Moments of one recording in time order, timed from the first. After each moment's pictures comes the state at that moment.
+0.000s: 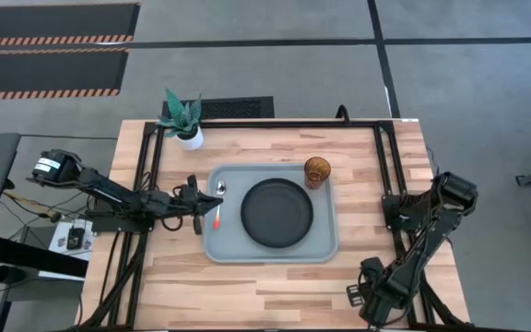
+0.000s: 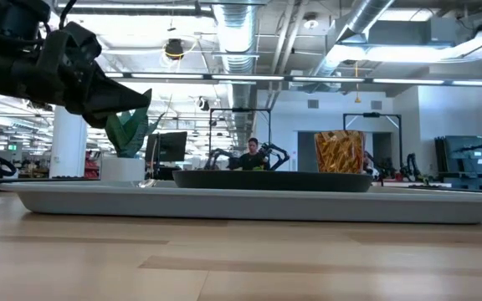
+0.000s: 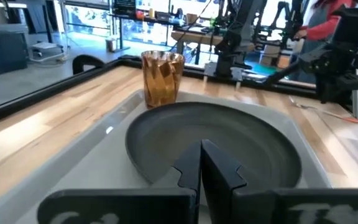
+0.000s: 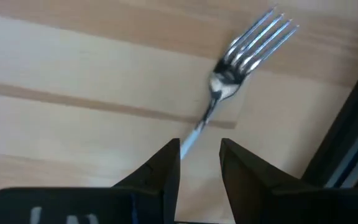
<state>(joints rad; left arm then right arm) -0.20 1.14 0.02 1.03 -0.41 -0.17 1.01 1.72 1.06 -0.86 -0.16 2.39</state>
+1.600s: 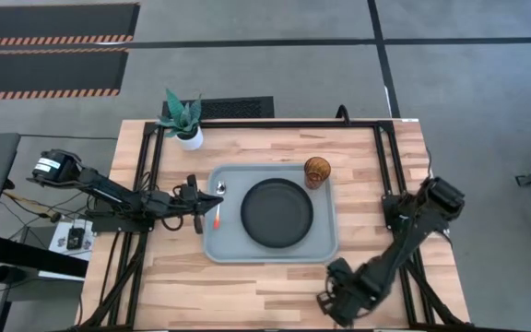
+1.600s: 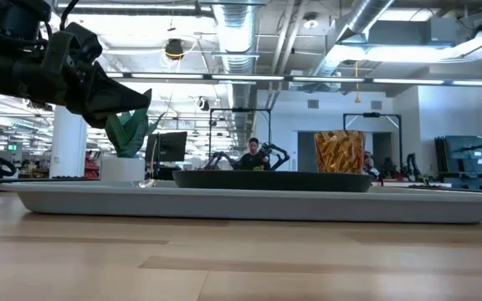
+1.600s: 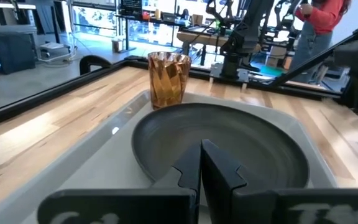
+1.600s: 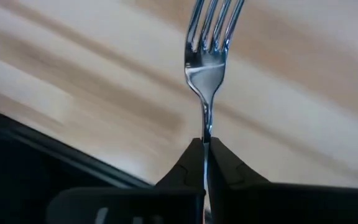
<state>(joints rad) -0.20 1.14 0.02 1.02 -0.43 -0.18 0.80 1.82 1.34 -0.88 0.03 1.96</state>
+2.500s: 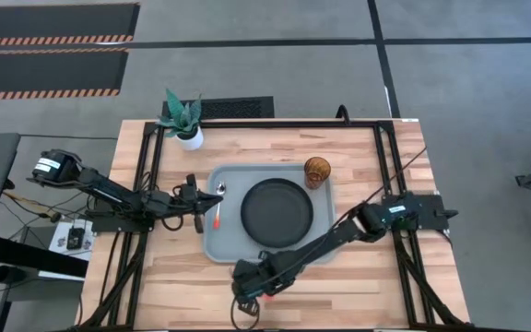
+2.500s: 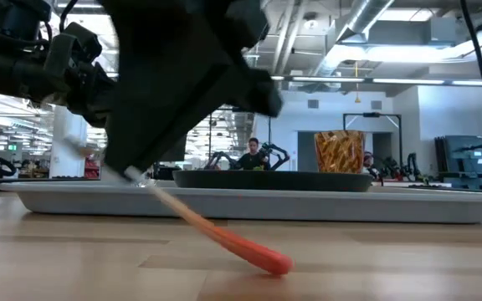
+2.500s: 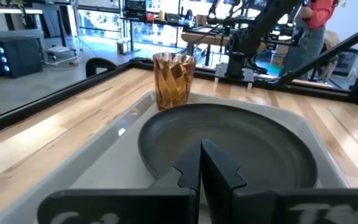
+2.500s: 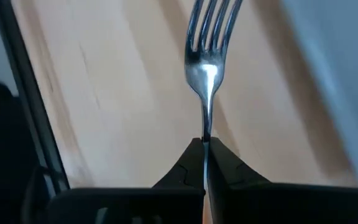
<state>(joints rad) -0.20 1.14 0.02 1.02 -0.45 -0.15 0.47 2.45 2.16 -0.82 0.10 0.83</state>
